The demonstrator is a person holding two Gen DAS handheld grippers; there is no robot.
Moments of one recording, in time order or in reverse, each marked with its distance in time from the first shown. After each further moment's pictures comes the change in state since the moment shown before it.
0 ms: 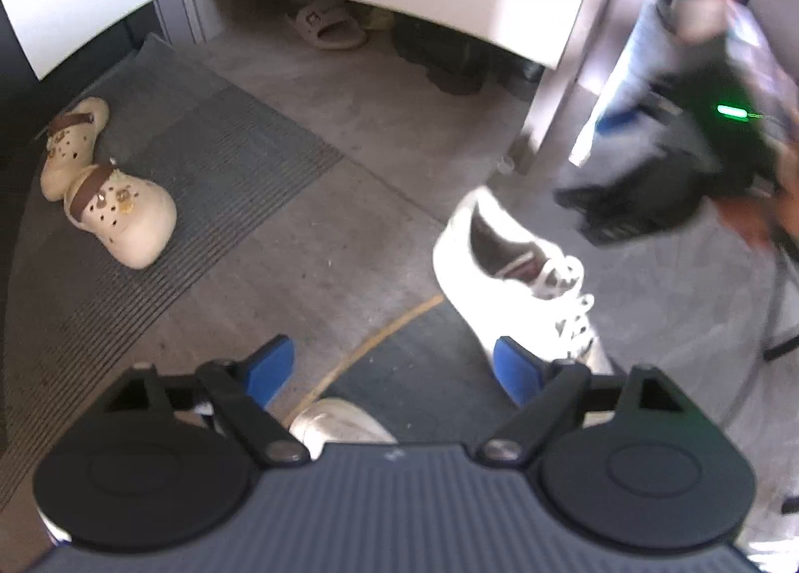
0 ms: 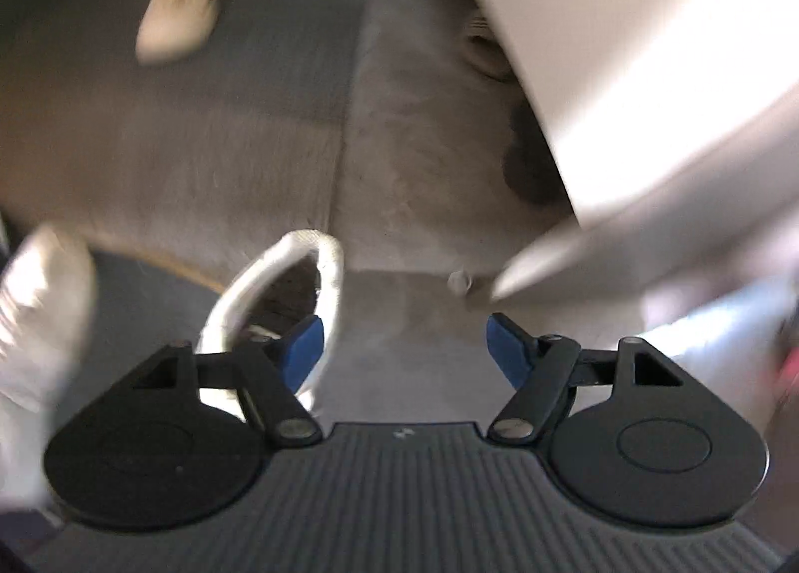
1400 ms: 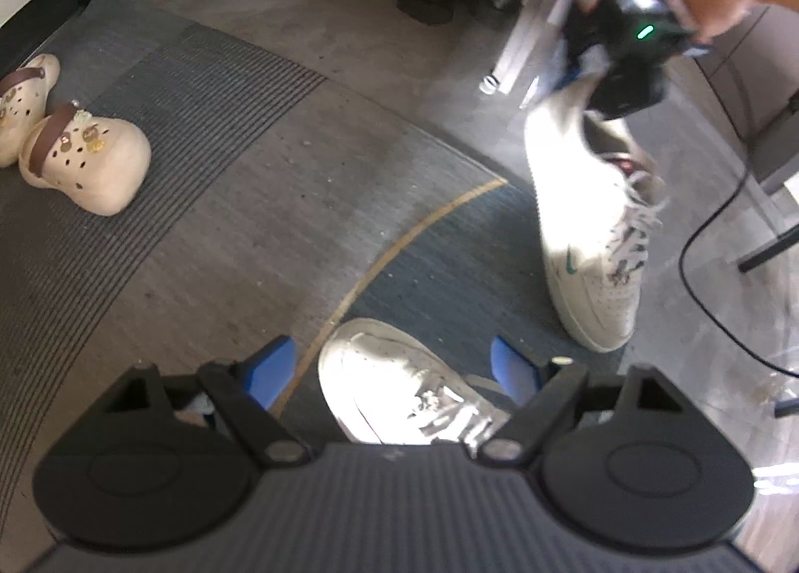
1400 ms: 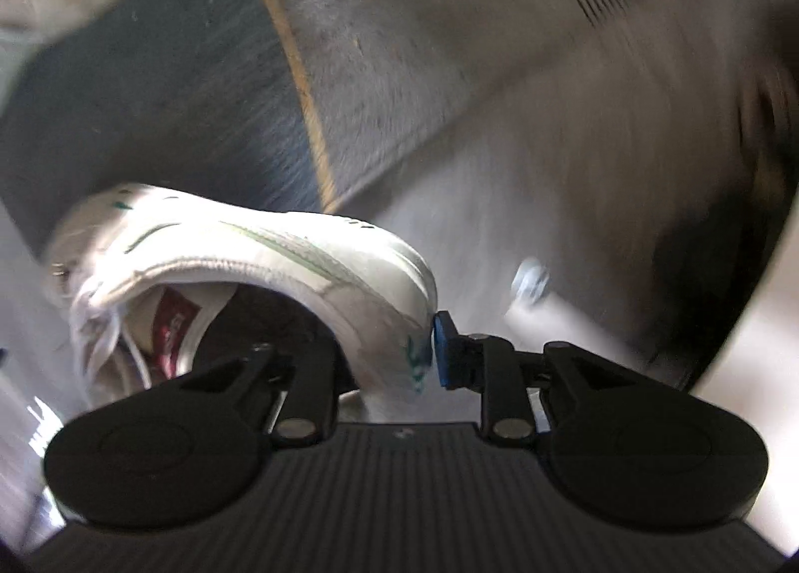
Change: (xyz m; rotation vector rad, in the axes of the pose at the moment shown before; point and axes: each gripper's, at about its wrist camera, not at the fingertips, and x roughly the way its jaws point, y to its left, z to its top) left arm 0.017 0.061 -0.050 0.100 0.079 -0.153; right arm 0.057 -0.004 0.043 -0.586 0.419 0.254
